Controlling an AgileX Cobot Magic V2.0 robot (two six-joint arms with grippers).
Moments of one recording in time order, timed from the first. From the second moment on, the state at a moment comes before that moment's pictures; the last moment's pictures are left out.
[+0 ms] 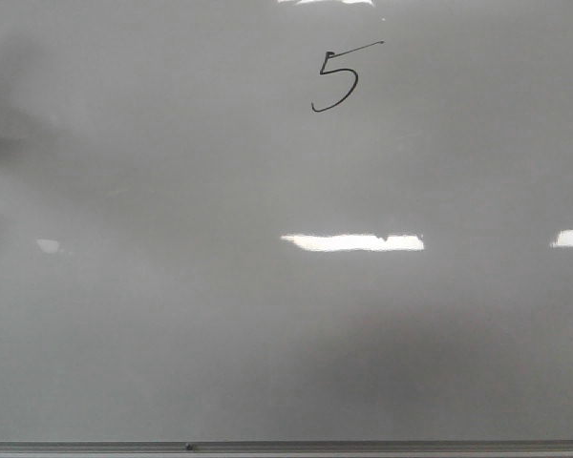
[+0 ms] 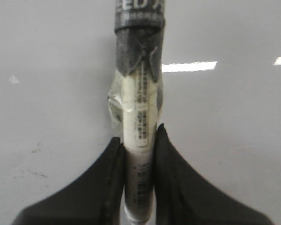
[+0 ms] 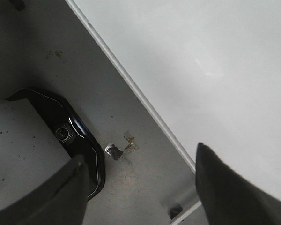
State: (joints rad) left arm 0.02 1.53 -0.59 0.19 -0.62 -0.14; right arm 0.44 1.08 -1.05 0.18 1.09 -0.49
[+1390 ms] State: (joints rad) left arm -0.45 0.67 -0.85 0.17 0.83 -0.15; right arm 0.44 0.70 -0.95 0.19 1.09 -0.23
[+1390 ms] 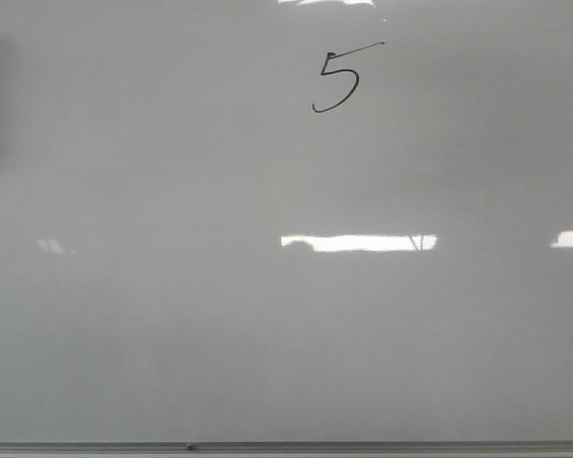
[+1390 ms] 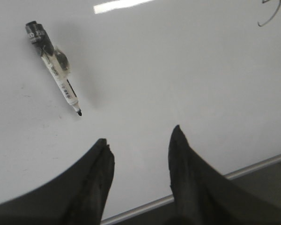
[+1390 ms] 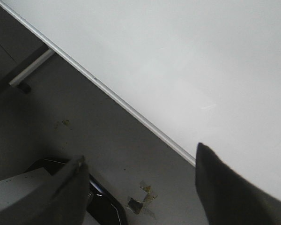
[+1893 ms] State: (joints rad) left arm -0.48 0.66 -0.86 0.13 0.89 -0.14; right arm 0.44 0.56 -0.85 0.14 1.07 -0.22
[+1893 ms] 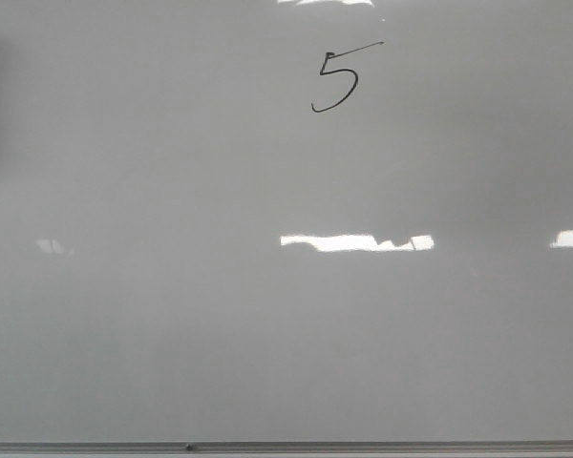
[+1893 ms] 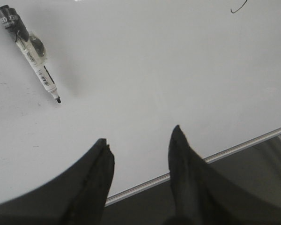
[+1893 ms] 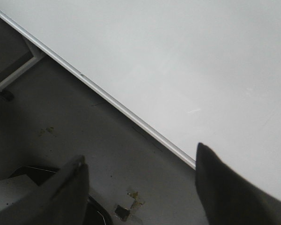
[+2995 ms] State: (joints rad) left arm -0.48 0.66 -0.86 0.13 0.87 -0.14; right arm 0.44 0.56 -0.84 0.14 1.03 -0.18
